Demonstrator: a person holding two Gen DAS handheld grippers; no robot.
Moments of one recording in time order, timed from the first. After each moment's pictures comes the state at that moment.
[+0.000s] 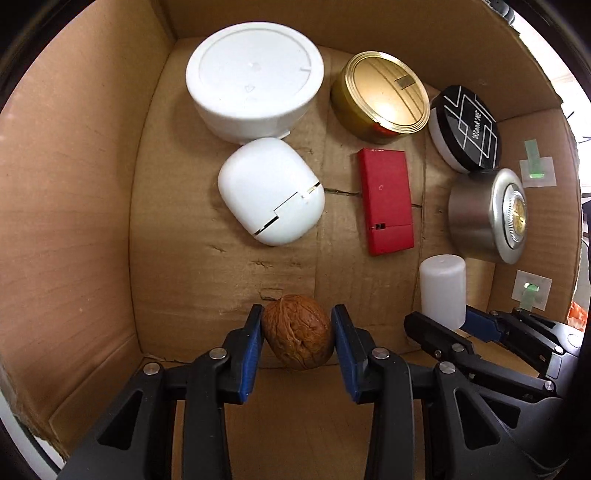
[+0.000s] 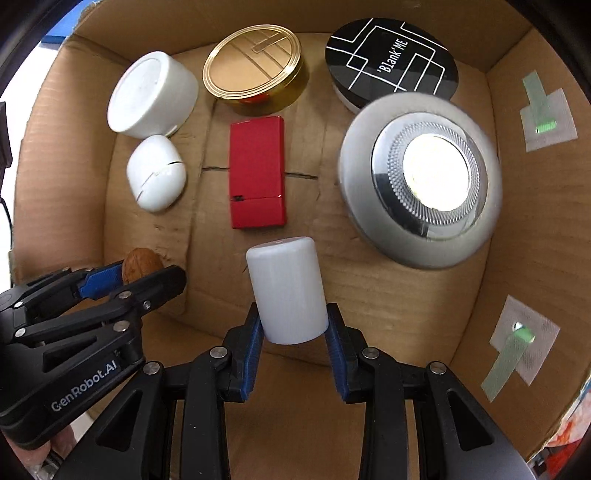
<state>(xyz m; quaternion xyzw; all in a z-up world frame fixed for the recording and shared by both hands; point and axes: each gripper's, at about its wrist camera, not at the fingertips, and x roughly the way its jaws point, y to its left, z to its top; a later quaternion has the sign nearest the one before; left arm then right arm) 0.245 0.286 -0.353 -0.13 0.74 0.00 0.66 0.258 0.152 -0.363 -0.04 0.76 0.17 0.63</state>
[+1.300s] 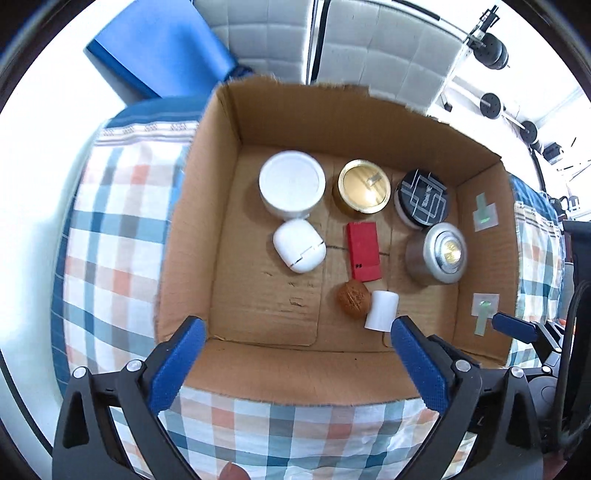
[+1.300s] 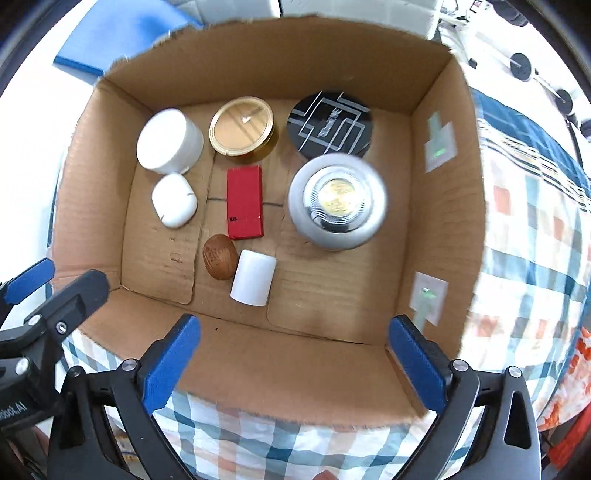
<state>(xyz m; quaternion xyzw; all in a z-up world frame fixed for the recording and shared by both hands) 0.222 0.285 -0.231 -0.10 0.64 0.06 0.76 0.249 0.137 -0.269 -0.04 0.71 0.13 0.69</state>
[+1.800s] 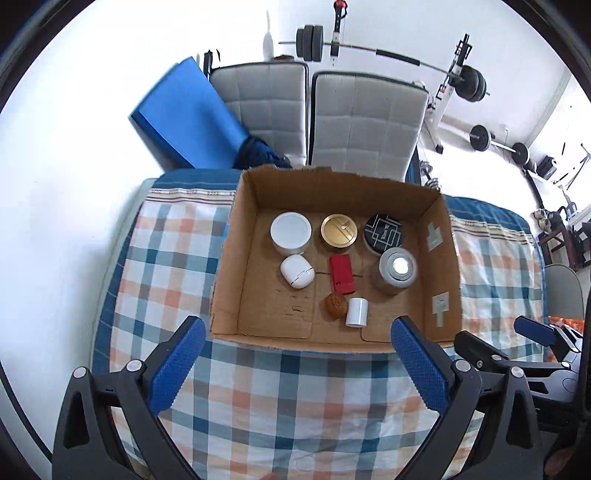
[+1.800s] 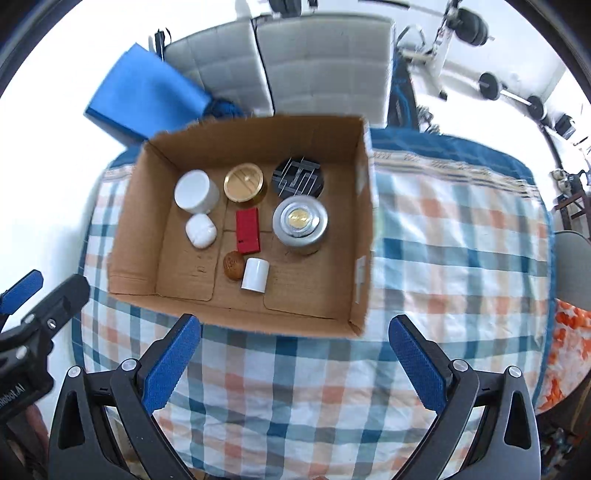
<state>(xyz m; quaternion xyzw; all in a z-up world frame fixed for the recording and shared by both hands) 0.156 0.248 -0.116 -0.05 0.54 0.09 0.83 0.178 0.071 -0.141 0.00 0.62 0.11 0.78</state>
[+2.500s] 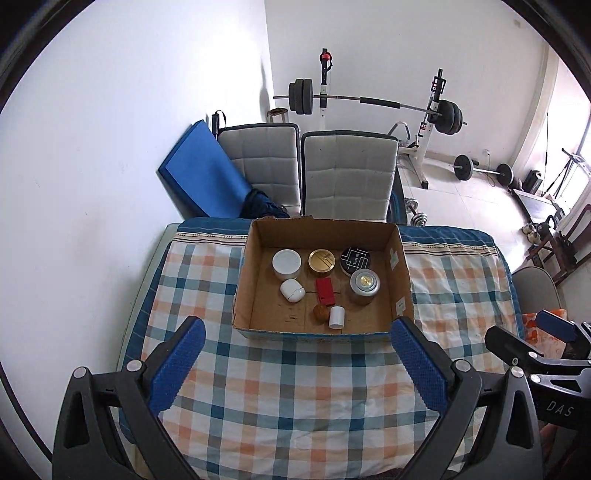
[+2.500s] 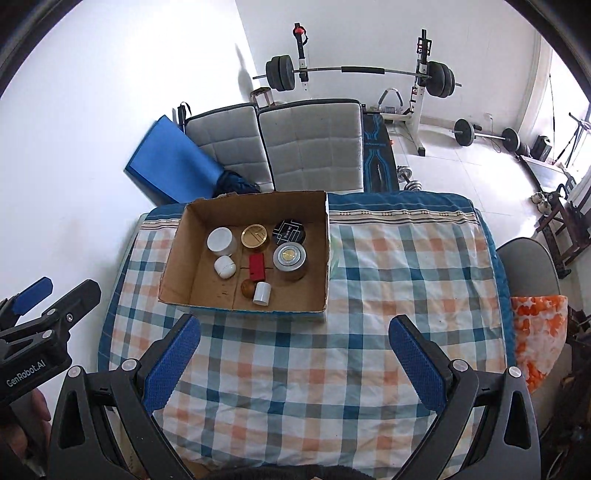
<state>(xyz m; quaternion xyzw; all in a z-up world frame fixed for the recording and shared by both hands) 0.069 0.206 -0.006 -0.02 0.46 0.09 0.88 0.069 0.010 0.006 0.02 0.51 0.11 0.85</state>
